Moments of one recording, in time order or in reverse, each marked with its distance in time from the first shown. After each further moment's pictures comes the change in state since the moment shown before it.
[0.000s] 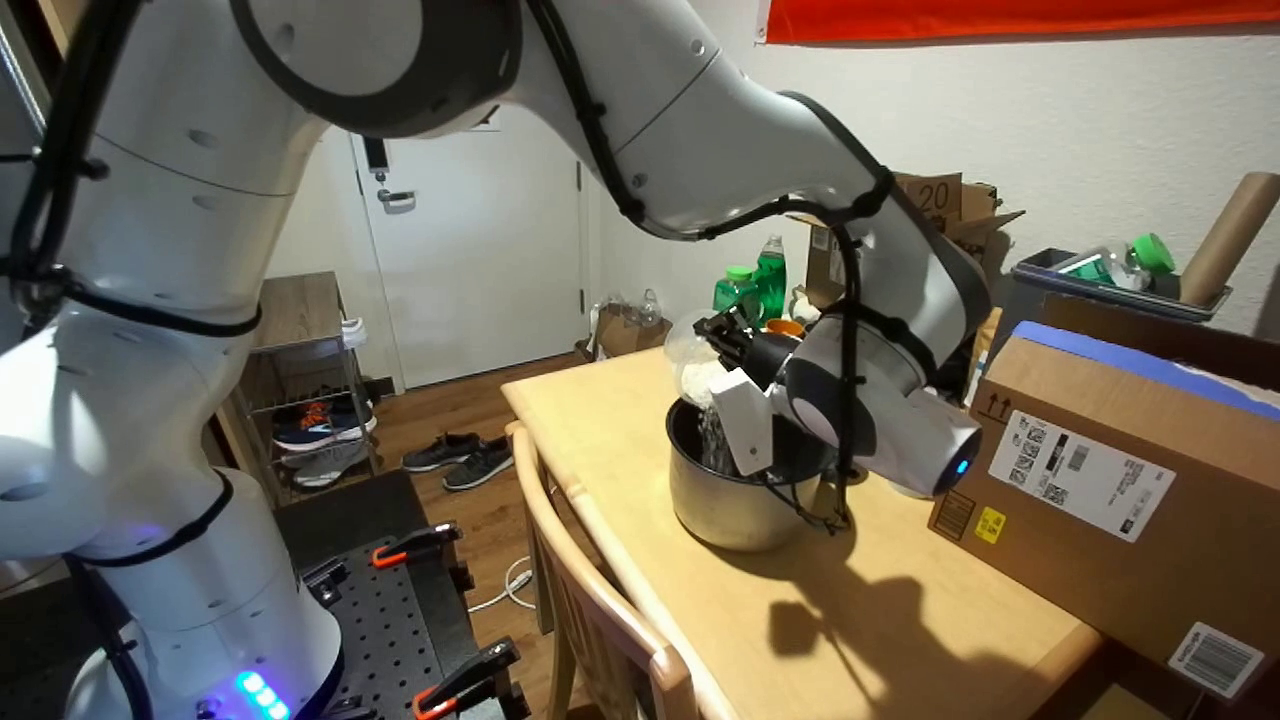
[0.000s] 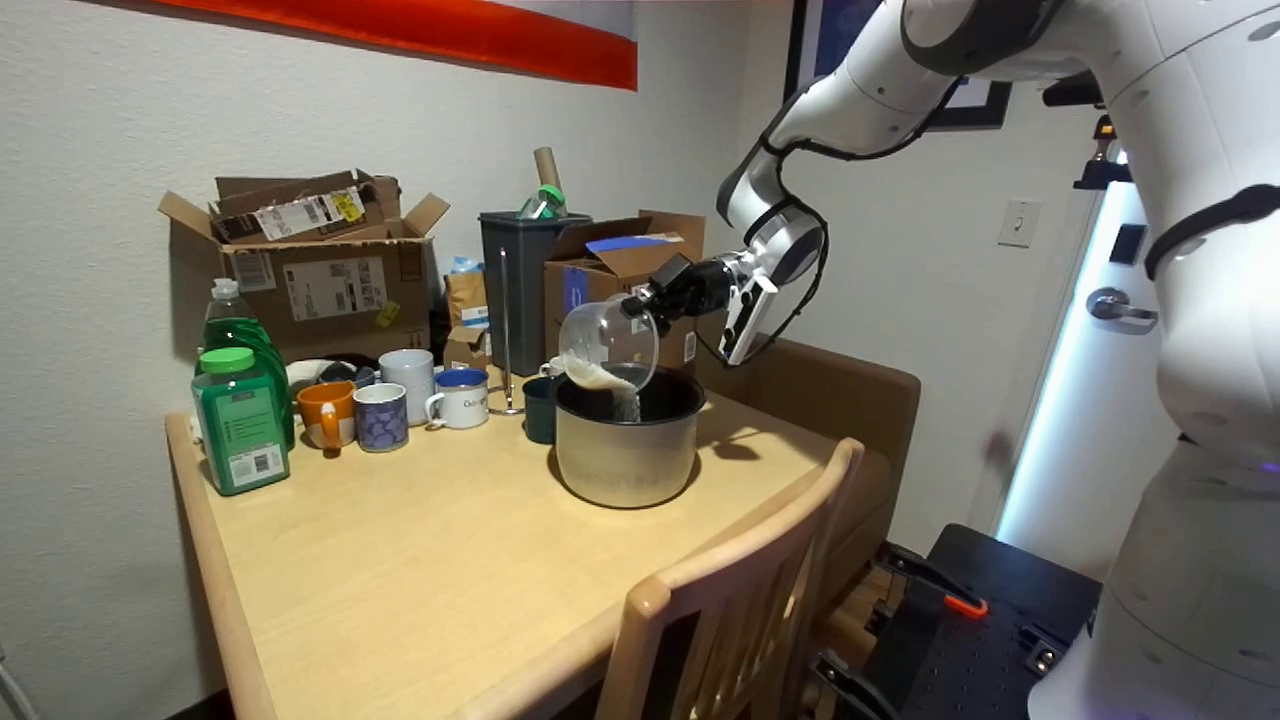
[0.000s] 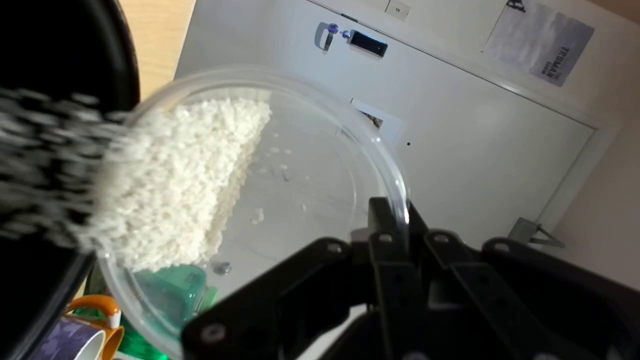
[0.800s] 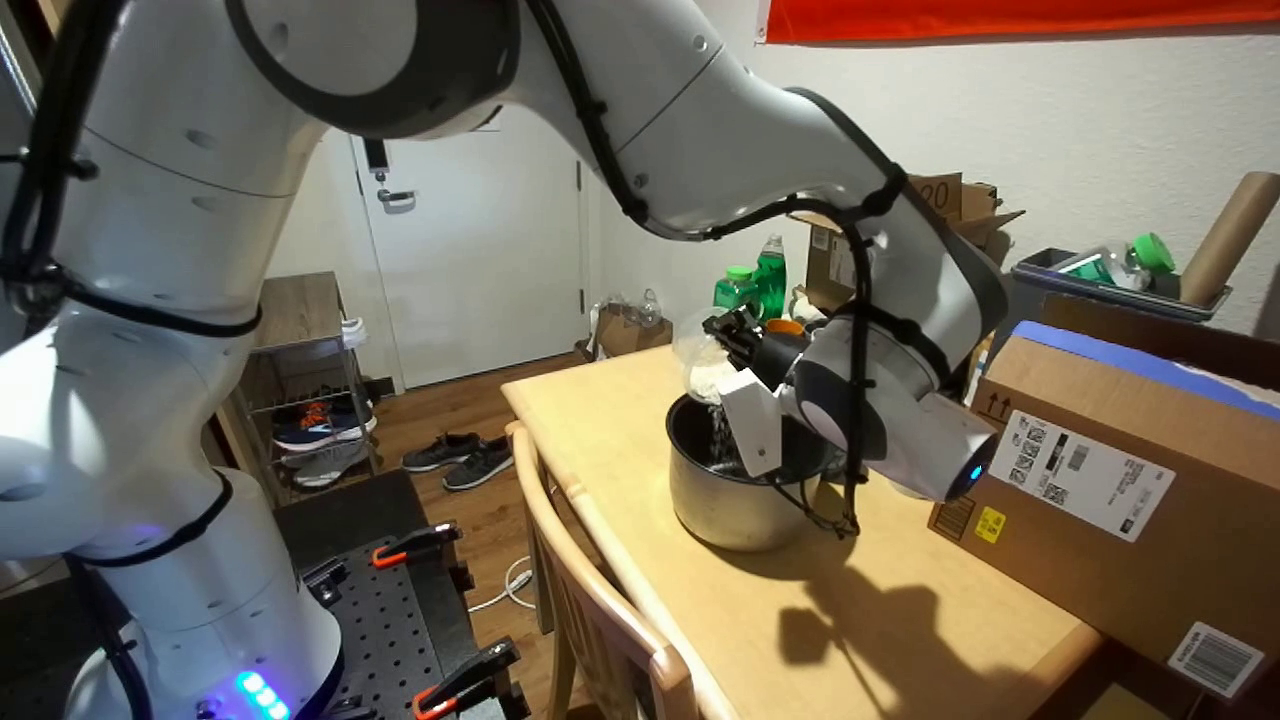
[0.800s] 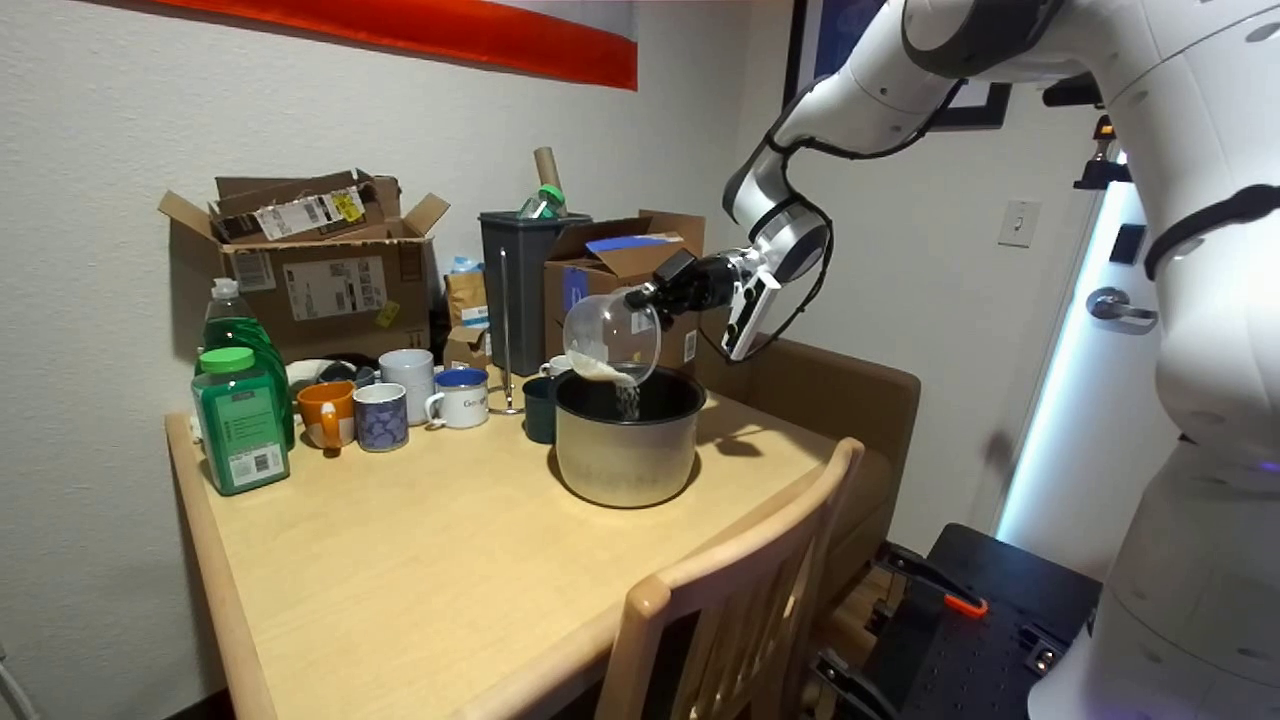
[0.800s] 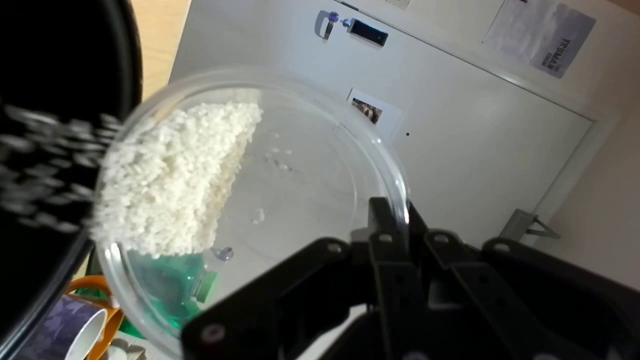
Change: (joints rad) arm -0.008 0.003 -0.014 0.015 0.017 -0.012 0.000
